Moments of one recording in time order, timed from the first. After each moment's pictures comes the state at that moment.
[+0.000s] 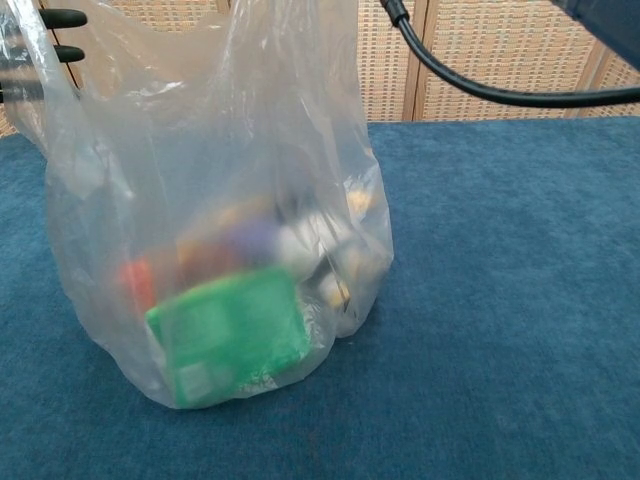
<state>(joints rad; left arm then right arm) -0.54 -1.00 -0.02 -1.61 1.83 1.23 -1.64 0.88 -1.54 0.44 -1.80 -1.39 1.27 0.04</state>
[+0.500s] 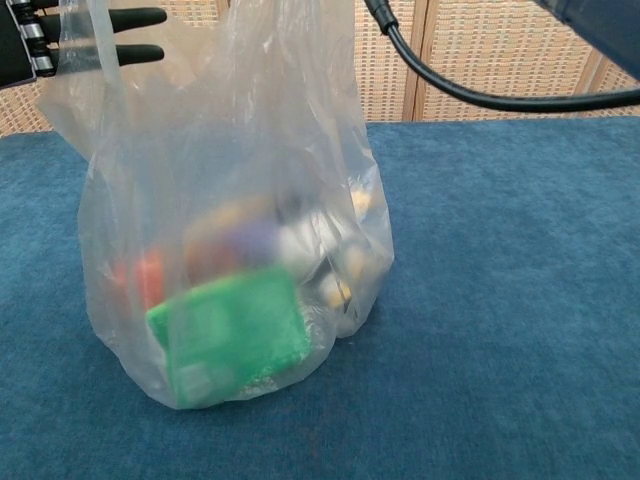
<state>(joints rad) -0.70 -1.09 0.00 -1.54 1.85 1.28 -1.87 0.89 -1.55 0.44 -1.81 -1.37 1.25 0.00</state>
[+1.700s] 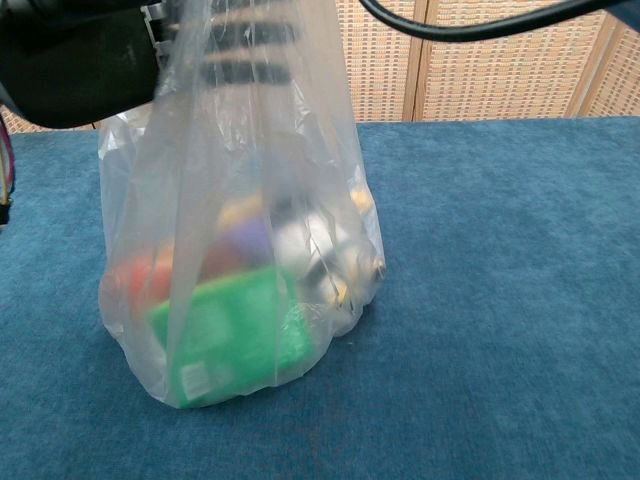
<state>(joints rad) -0.86 -1.27 0.03 -1.57 1.83 1.29 -1.63 0.96 -1.52 0.50 -1.86 -1.25 1.19 -0.14</state>
